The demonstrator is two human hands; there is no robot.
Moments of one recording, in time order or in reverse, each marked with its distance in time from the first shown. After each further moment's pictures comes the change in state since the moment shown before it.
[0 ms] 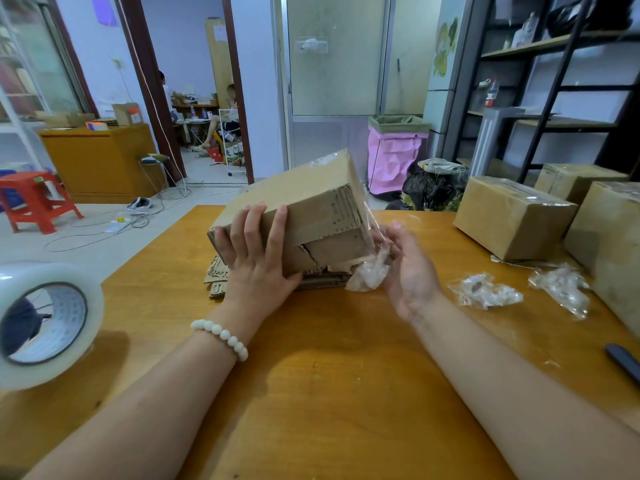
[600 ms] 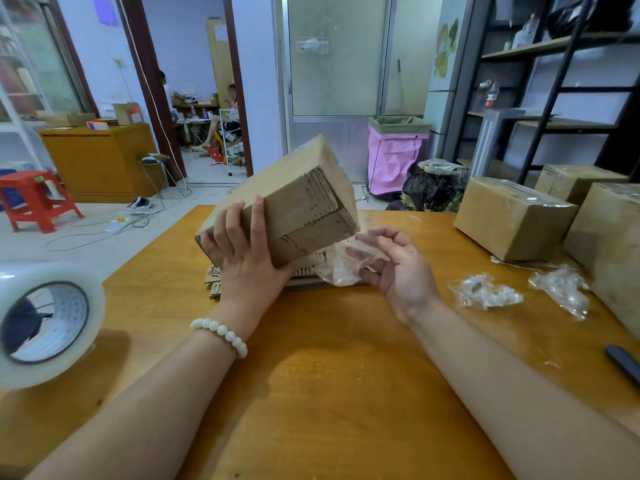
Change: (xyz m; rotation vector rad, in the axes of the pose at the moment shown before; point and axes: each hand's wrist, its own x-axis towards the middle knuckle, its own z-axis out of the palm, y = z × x) left_hand 0.003 0.000 -0.003 -0.082 -0.052 -0.262; right_hand -0.003 0.001 0.004 0.053 -0.081 -0.059
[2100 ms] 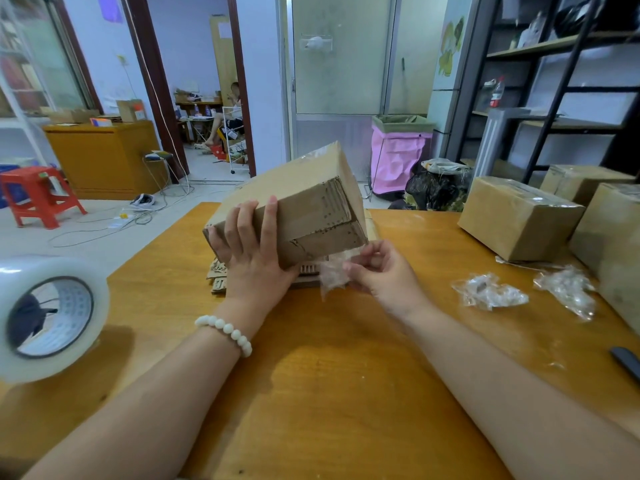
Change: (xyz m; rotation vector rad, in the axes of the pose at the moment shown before) left_hand -0.001 0.000 0.003 0.048 0.053 0.091; right_hand -0.001 0.017 -0.001 -0.450 -0.045 0.038
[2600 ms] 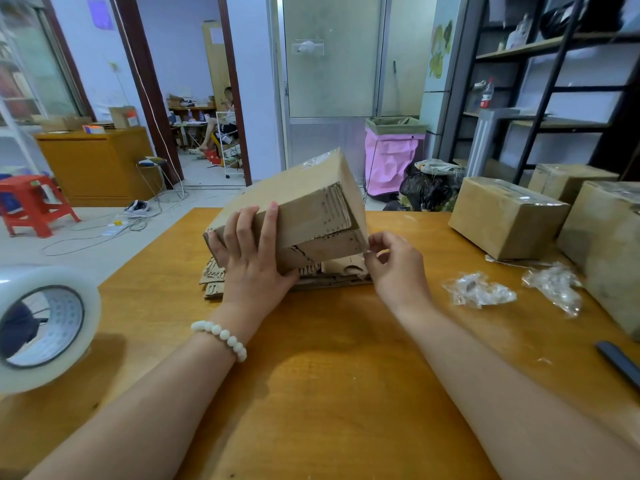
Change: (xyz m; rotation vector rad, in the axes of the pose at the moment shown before) left_hand 0.001 0.008 -0.001 -0.035 -0.006 0.080; right_hand 0.010 -0.001 -0.015 -0.597 0.307 -0.309
